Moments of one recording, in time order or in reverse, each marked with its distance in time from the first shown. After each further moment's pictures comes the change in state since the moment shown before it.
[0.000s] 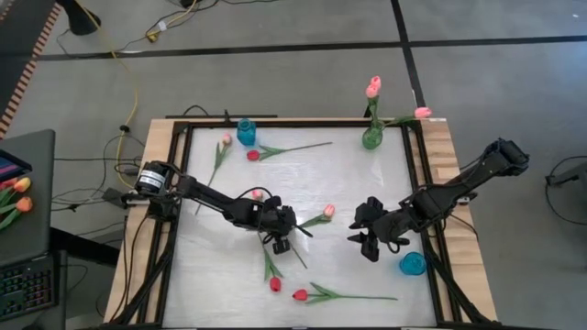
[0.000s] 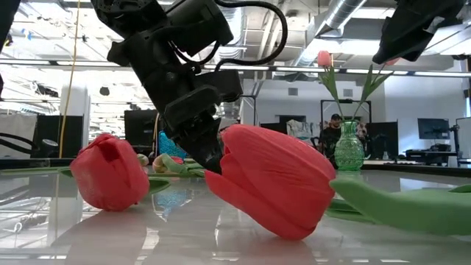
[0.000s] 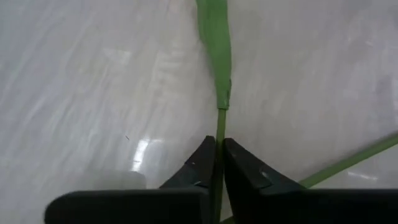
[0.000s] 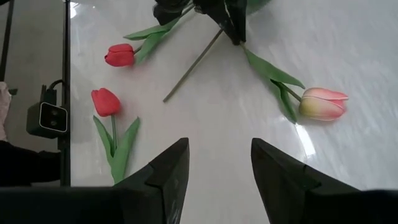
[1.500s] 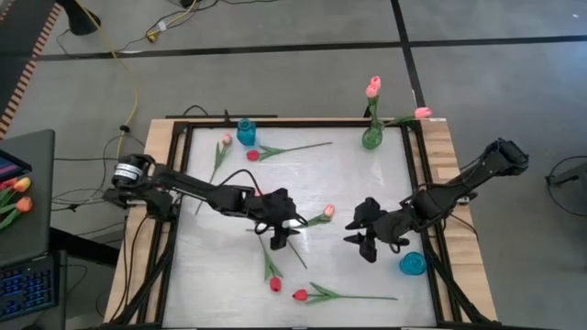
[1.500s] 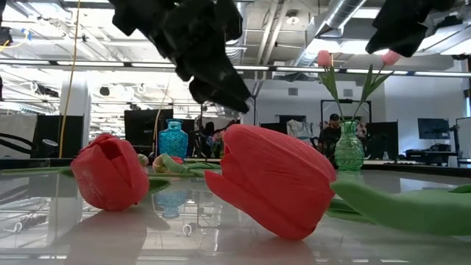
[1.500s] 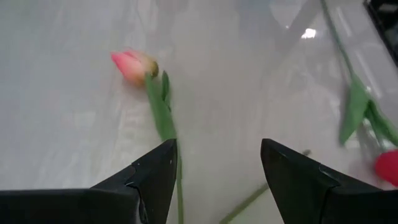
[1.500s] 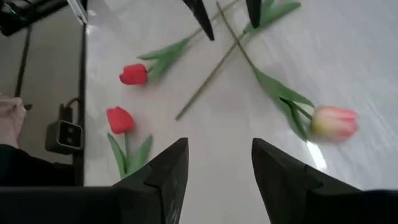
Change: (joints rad) left arm 0.051 -0.202 0.000 0.077 0.149 0.170; right arm 0.002 0.000 0.002 0.064 0.027 0.001
